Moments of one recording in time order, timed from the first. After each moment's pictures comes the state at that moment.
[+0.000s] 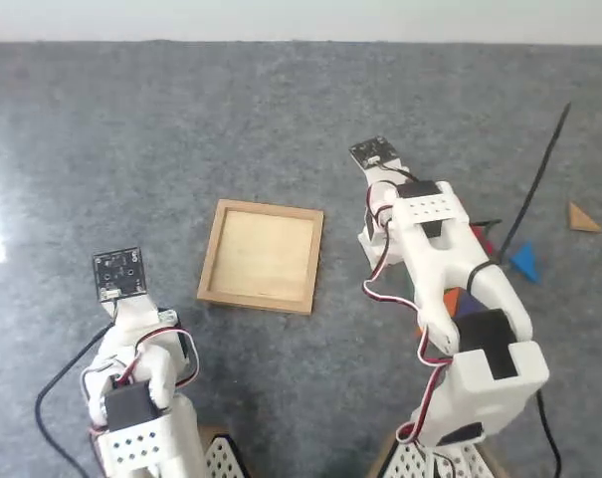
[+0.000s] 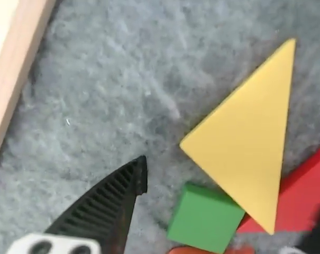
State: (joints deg) left arm -22.2 -103.2 96.8 71.9 3.3; right arm -14.4 10.3 21.0 59.3 13.4
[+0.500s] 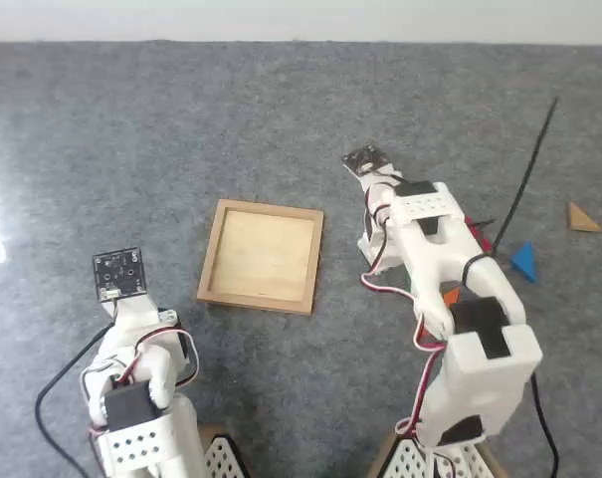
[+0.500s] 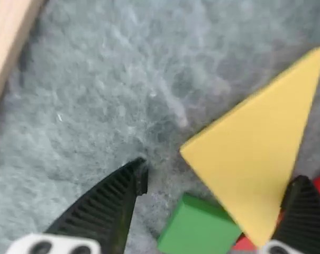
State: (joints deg) left arm -22.2 -103.2 96.8 71.9 3.3; right arm -13.7 17.2 17.1 59.2 18.8
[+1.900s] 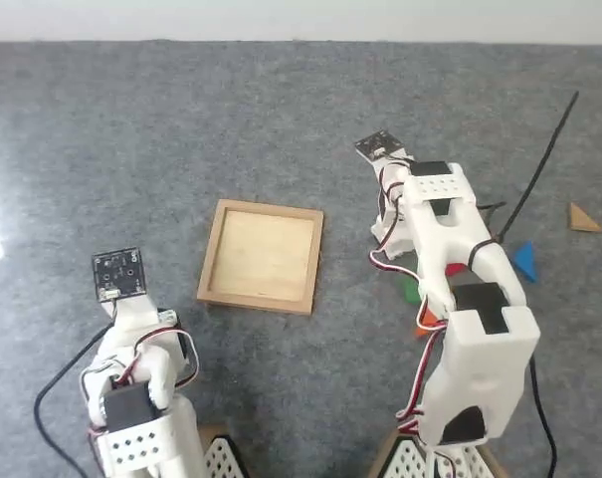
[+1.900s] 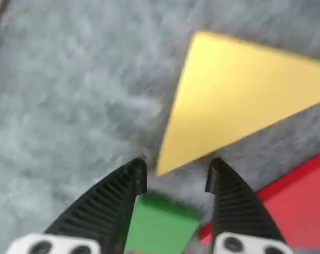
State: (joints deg) left arm -22.2 -103.2 96.8 71.9 3.3; right arm -10.7 21.3 7.6 68.0 21.6
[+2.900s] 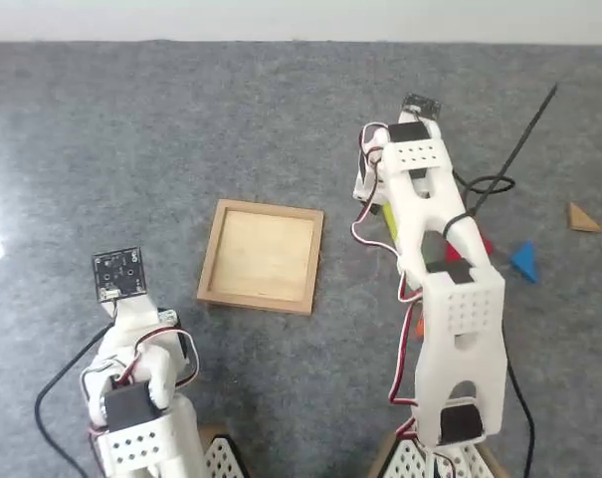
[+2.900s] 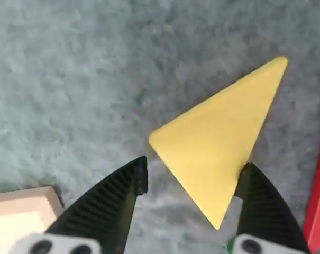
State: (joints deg) left arm -22.2 -103.2 96.8 71.9 3.3; right arm -13.7 43.4 -30.4 79.5 -28.8
